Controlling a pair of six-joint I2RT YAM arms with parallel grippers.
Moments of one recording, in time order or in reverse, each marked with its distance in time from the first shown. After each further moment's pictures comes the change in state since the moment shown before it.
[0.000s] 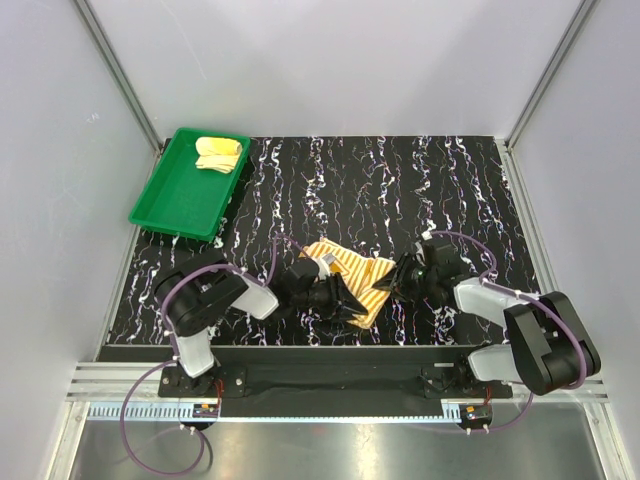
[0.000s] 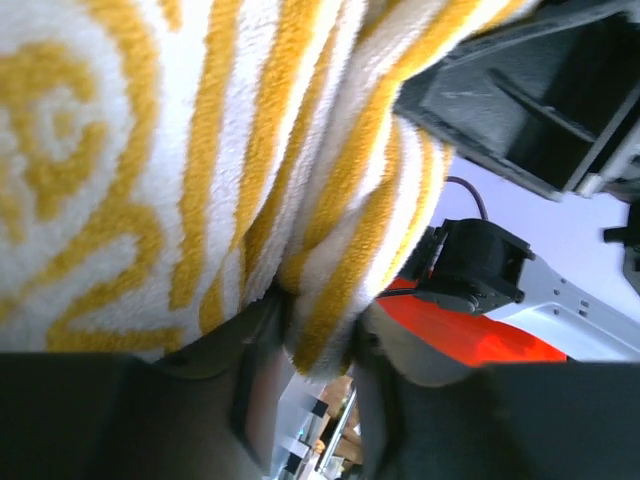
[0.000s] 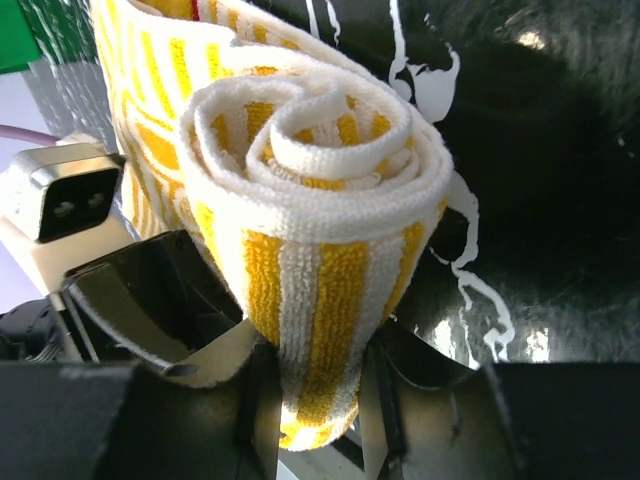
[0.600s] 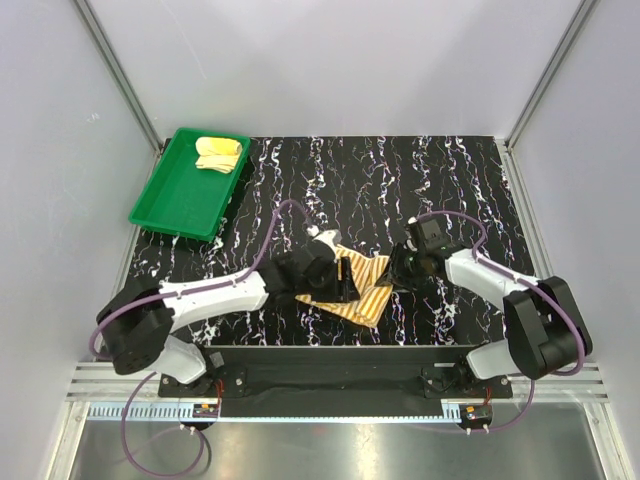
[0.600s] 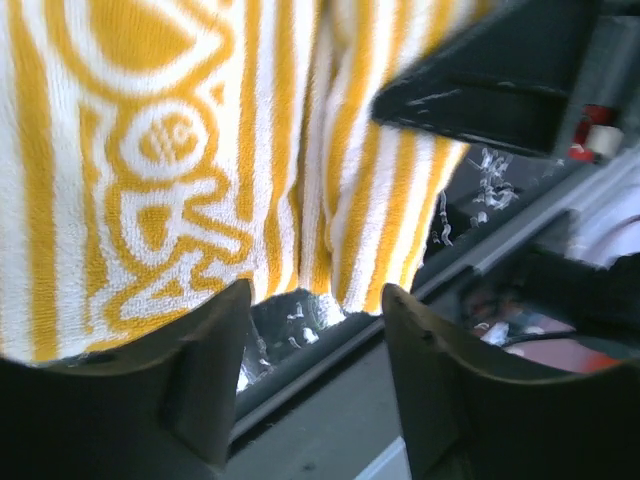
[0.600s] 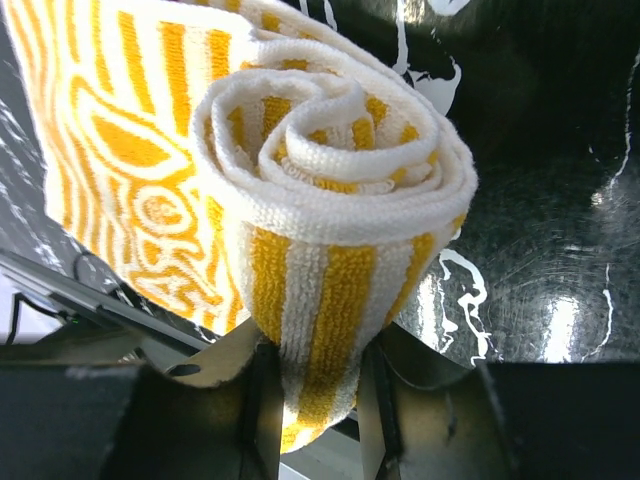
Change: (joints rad) left arm -0.079 -0.357 0.282 -0.902 -0.426 0.504; right arm 0.051 0.079 0.309 -0.478 0.115 -0.211
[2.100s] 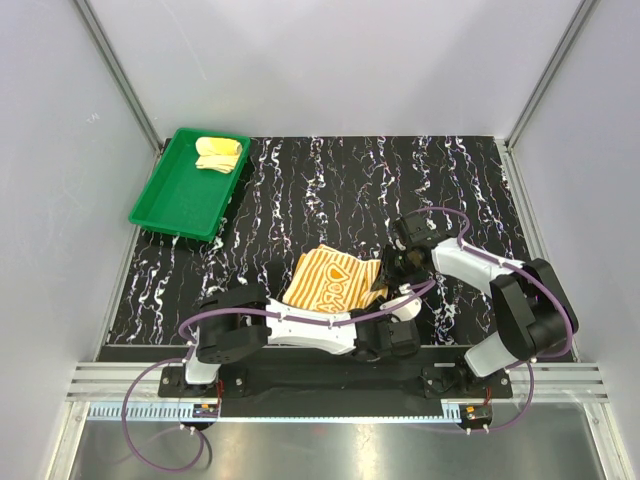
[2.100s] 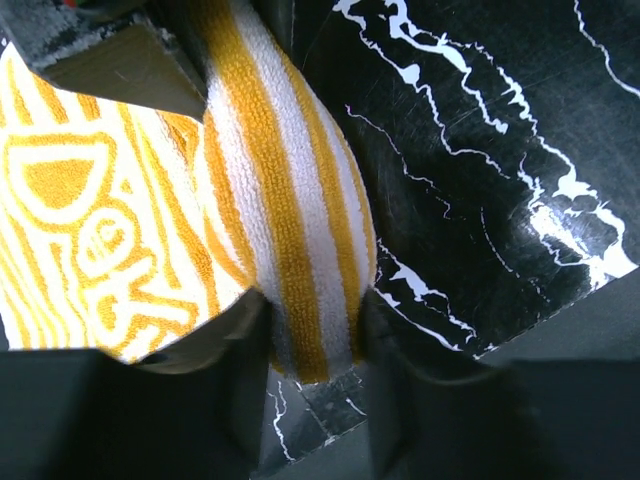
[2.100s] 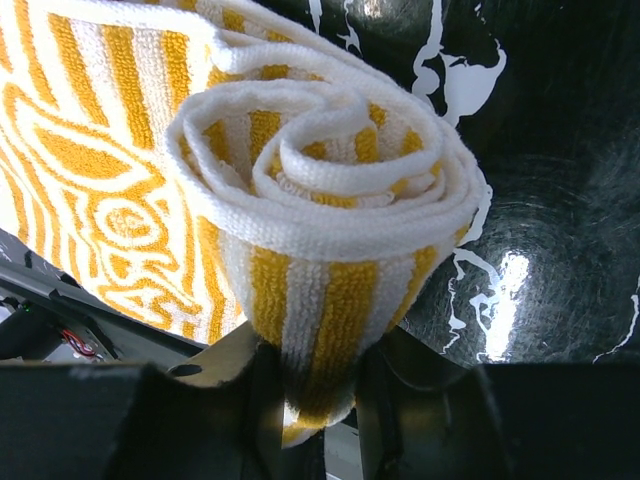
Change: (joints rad) left arm -0.498 0.505 0.476 -0.375 -0.789 0.415; right arm 0.070 0.123 0.117 -0.127 0.032 -0.052
